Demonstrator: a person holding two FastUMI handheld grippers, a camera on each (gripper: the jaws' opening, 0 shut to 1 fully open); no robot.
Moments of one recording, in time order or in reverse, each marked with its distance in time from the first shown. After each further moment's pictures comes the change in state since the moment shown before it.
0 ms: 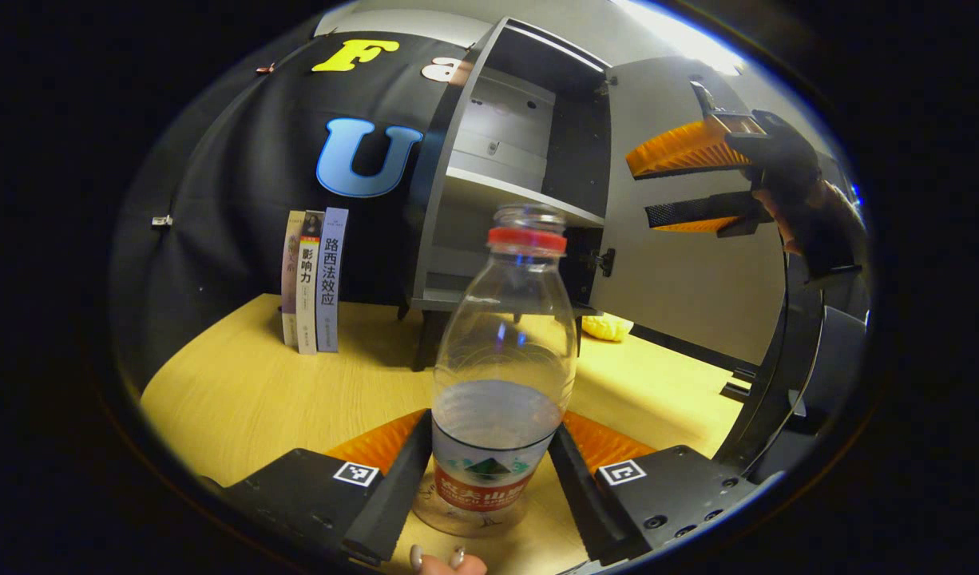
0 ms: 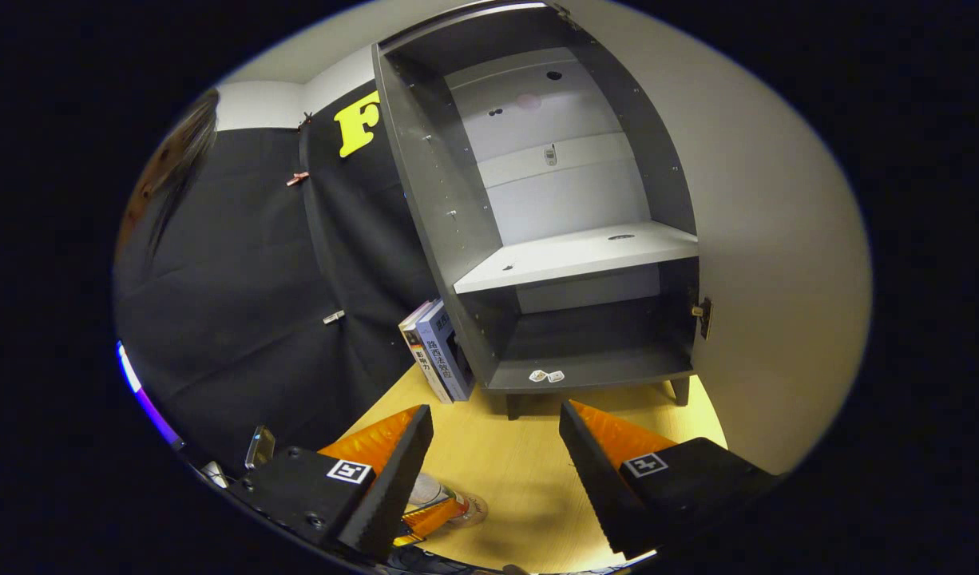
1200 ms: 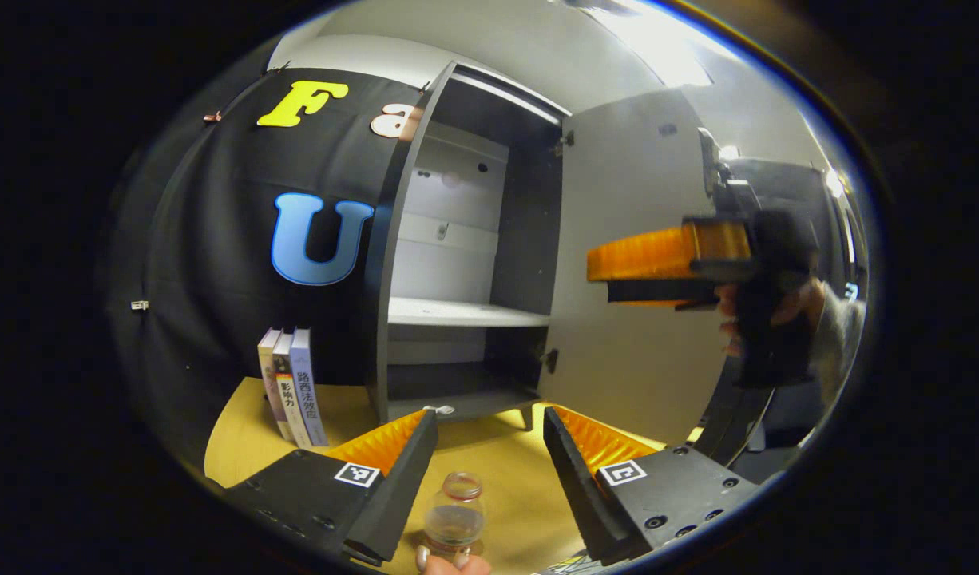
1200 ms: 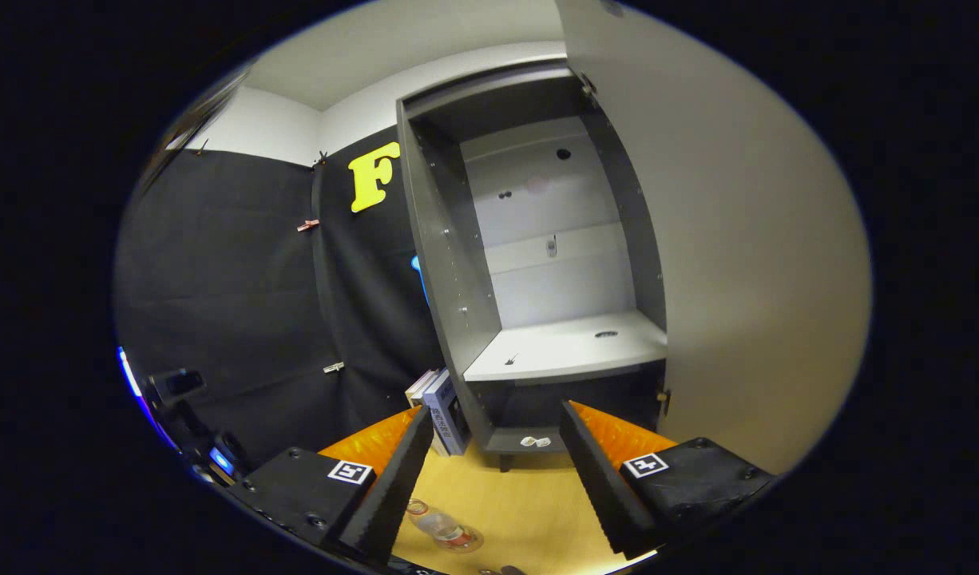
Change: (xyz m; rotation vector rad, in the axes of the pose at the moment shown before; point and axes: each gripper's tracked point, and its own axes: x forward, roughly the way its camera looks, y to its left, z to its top) left arm -0.050 -0.066 0.213 0.010 -0.126 -0.158; right arm -0.077 0.023 0.110 -0.113 -0.236 -0.058
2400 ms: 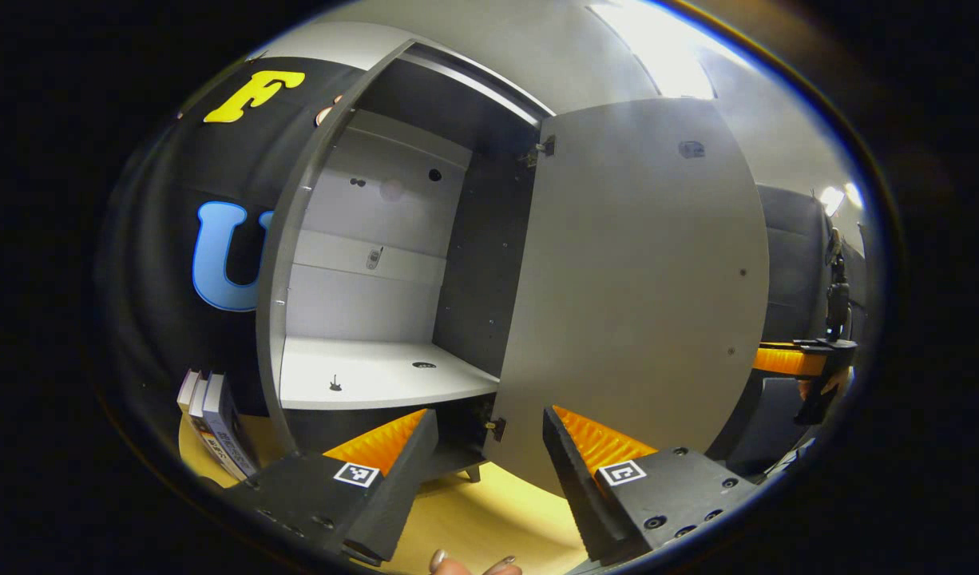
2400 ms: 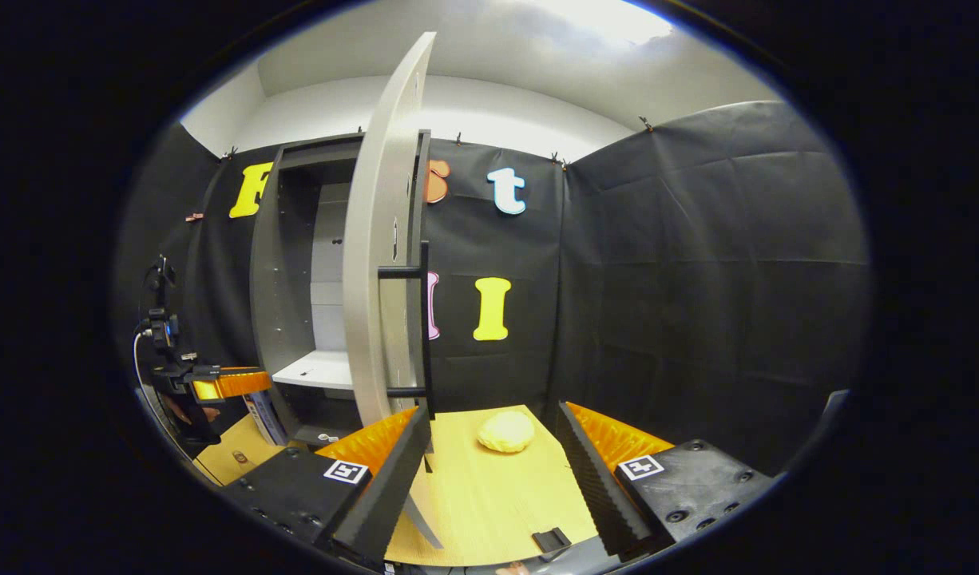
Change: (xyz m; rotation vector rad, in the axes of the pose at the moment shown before) left arm 0.141 -0.056 0.080 -0.015 0.021 -0.098; right arm -0.182 -0.235 0.089 -0.161 -0.117 -0.485
